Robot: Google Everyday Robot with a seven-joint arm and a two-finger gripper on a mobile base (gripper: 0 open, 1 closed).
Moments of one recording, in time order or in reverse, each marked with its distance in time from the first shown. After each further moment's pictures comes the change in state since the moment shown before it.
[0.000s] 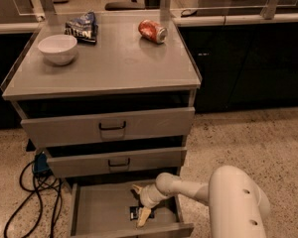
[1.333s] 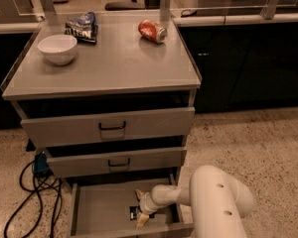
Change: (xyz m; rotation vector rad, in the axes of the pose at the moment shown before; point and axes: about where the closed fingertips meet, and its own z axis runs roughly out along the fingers) arm 0.047 -0.001 0.051 0.103 0.114 0.110
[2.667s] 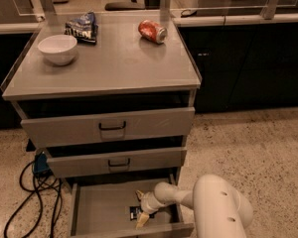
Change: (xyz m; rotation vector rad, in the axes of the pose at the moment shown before) arm 0.010 0.004 0.014 -0.058 -0.057 0.074
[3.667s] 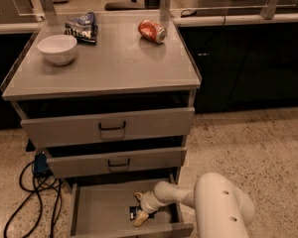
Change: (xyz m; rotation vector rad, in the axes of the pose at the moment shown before) arm -0.005 0.000 -0.008 0.000 0.000 0.000
